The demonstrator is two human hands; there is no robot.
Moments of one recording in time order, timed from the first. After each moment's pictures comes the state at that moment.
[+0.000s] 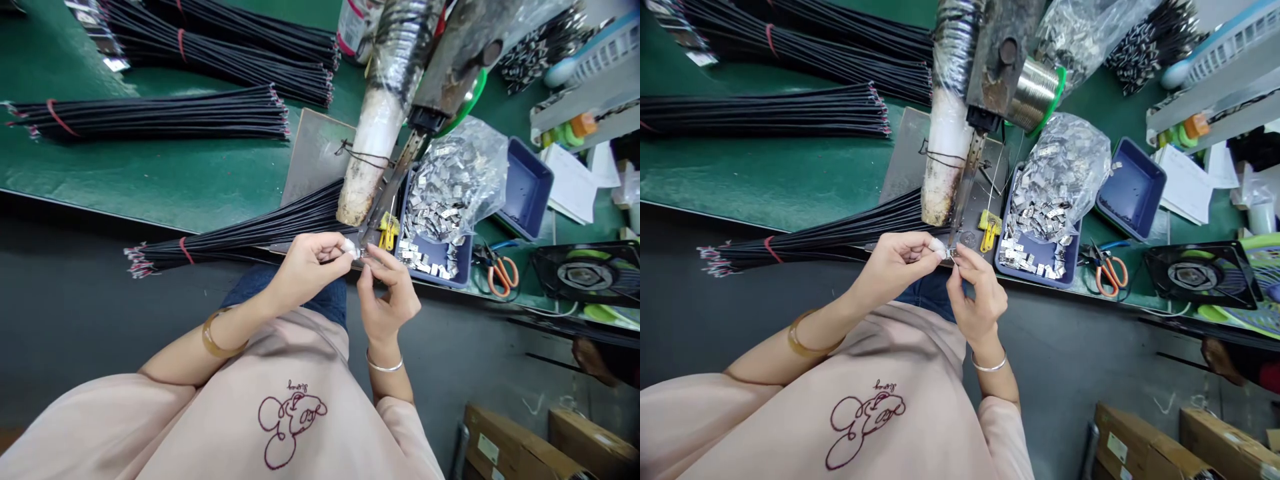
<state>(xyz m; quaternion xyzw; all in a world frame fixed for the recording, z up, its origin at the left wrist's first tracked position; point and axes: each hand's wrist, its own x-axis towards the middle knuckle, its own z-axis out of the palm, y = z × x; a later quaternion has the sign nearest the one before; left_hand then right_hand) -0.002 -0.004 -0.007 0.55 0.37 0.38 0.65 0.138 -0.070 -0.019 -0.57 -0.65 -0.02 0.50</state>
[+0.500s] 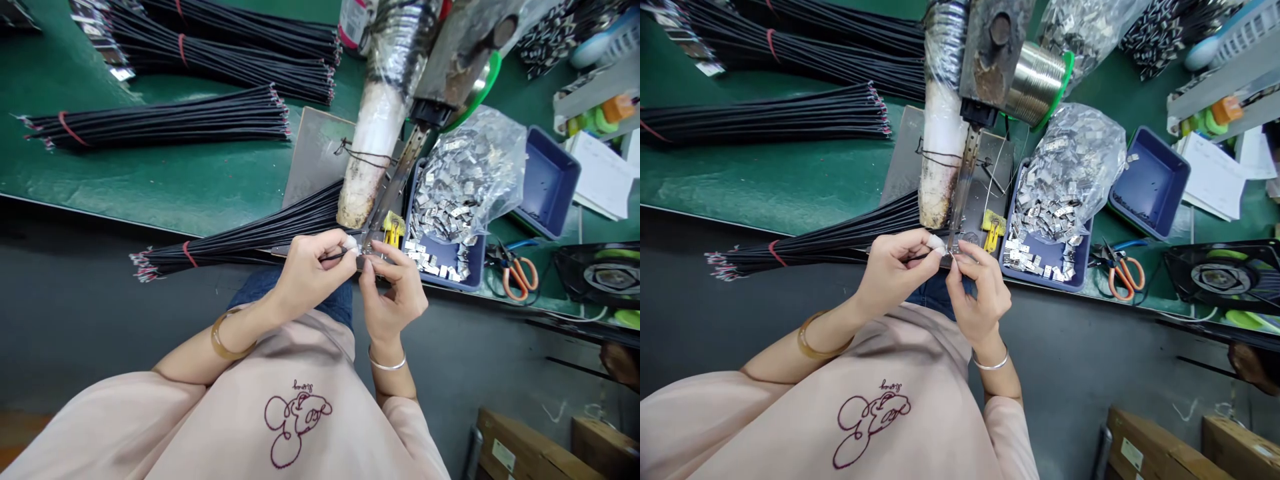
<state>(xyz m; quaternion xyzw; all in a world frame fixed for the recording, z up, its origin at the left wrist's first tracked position) 0.003 -0.005 -0.003 0.63 0.41 0.43 0.50 0.137 -0.060 -0.014 -0.59 -0.64 -0.02 0.50</state>
